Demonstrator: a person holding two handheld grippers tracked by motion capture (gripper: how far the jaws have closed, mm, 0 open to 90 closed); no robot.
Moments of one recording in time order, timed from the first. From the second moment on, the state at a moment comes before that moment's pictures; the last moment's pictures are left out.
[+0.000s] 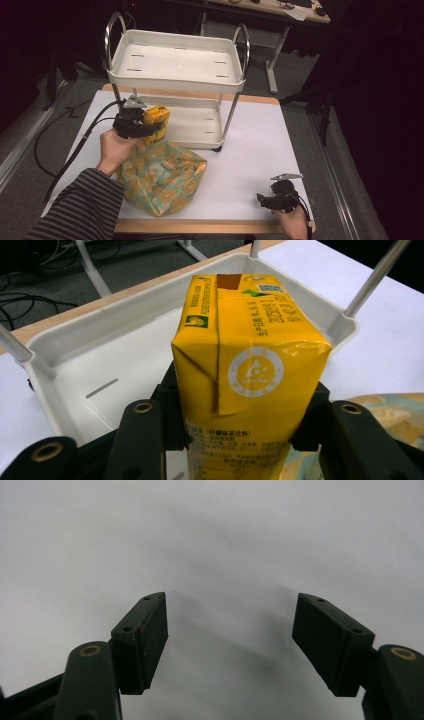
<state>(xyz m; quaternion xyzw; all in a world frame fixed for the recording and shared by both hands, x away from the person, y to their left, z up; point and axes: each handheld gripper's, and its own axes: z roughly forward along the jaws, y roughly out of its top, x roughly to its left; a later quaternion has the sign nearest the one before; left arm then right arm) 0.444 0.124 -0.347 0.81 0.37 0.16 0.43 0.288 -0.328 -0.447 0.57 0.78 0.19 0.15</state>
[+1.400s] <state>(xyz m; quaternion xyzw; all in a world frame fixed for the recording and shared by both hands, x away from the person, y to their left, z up) 0.473 0.113 -0.369 0.81 0.39 0.19 0.40 0.285 -0.324 -0.446 0.56 0.79 0.20 0.16</state>
